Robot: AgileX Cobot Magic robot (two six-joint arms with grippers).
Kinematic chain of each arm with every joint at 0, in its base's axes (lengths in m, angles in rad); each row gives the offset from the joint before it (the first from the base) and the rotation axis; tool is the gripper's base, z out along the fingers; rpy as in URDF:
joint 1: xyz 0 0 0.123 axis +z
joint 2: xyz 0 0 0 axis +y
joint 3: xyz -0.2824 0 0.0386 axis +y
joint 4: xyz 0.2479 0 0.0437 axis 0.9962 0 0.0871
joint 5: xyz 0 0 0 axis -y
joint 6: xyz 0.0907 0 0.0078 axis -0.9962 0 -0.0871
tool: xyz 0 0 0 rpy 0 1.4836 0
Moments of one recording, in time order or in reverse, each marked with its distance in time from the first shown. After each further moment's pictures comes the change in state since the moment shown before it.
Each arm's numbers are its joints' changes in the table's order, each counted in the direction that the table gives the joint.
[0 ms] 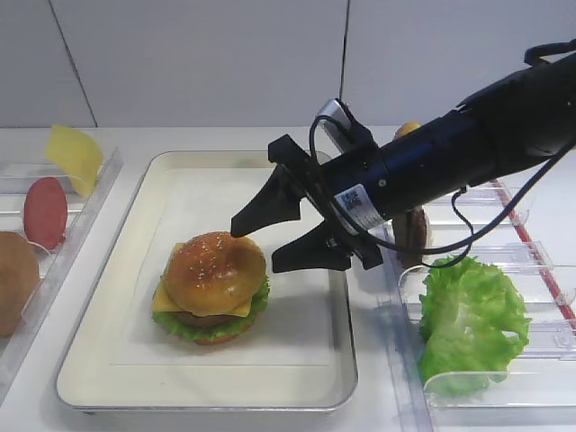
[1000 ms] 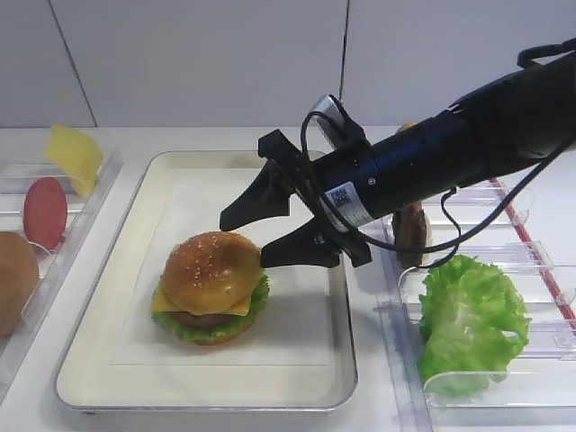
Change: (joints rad) left arm 0.000 0.000 0.000 0.000 0.000 0.000; right arm 0.022 0.000 0.000 0.057 0.026 0.019
